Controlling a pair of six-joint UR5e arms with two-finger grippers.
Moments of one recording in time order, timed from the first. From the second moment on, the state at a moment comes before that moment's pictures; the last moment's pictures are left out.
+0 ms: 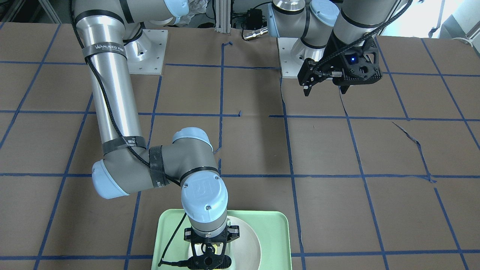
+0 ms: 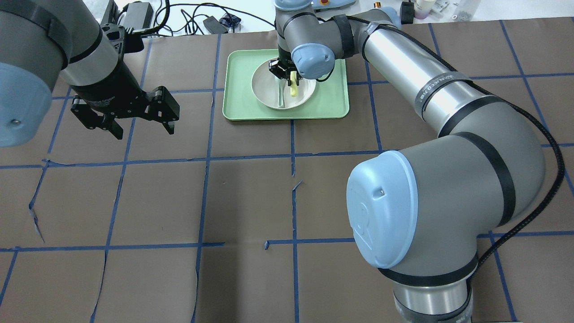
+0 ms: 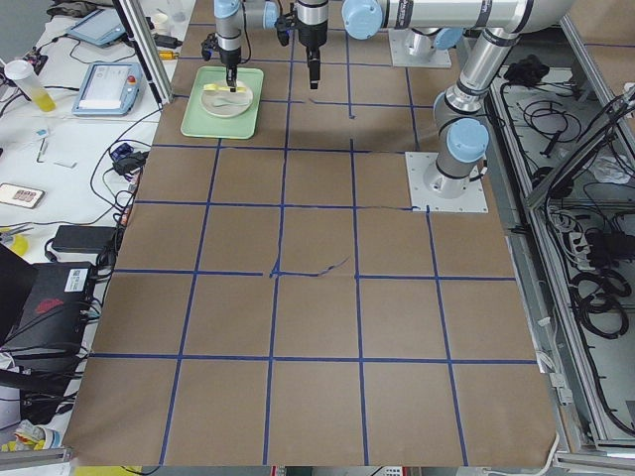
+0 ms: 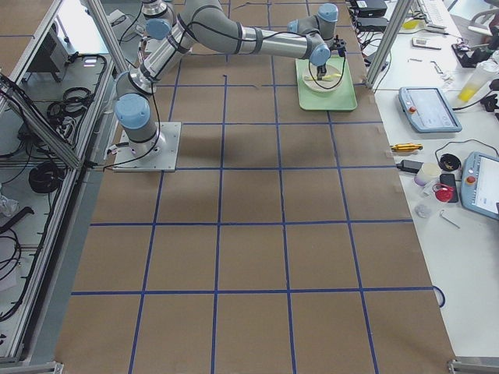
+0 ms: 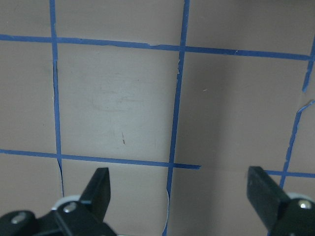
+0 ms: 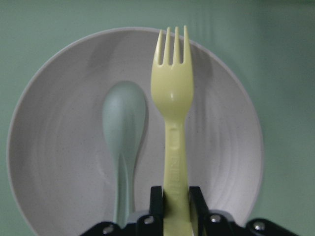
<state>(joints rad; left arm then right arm) -1.56 -1.50 -1.68 -1.55 1.60 -0.08 1.85 -0.71 1.00 -2.00 -1.58 0.24</state>
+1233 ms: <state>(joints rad) -1.56 -1.51 -1.68 -1.55 1.60 -0.09 1.71 -0.72 1.13 -2.03 -1.54 0.07</state>
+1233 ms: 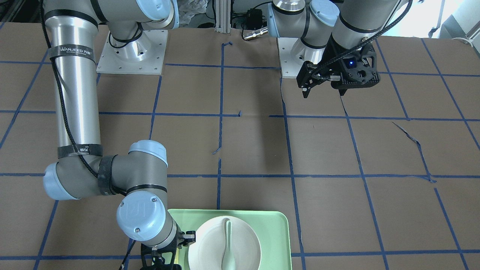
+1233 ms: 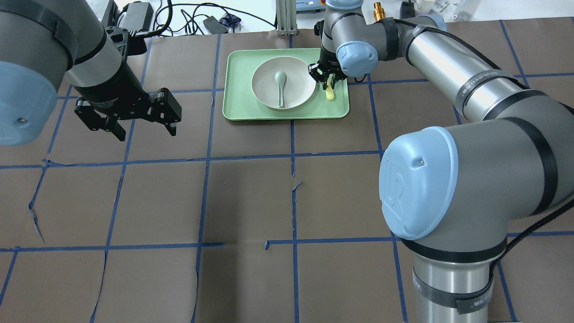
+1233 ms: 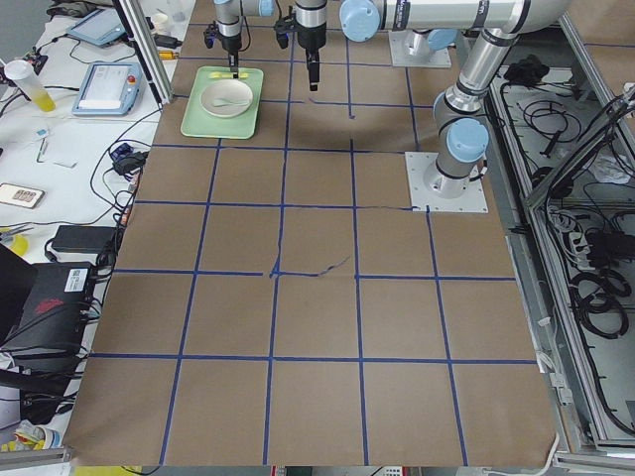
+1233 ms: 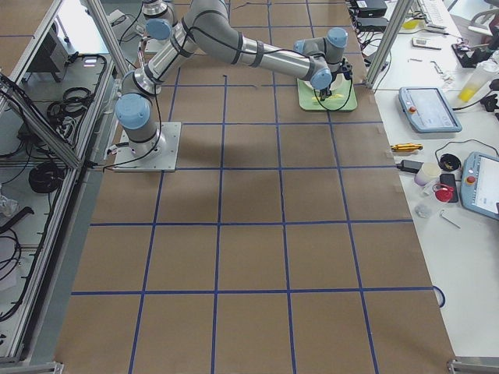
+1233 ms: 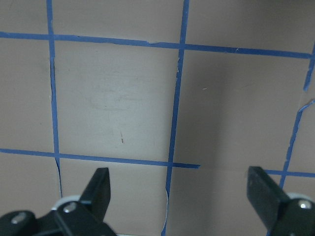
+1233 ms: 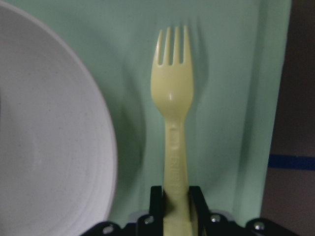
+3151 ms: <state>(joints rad) -1.56 -1.51 -1.68 -1.55 1.60 -0.08 1.70 -1.59 1.62 -1.69 -1.57 0.03</state>
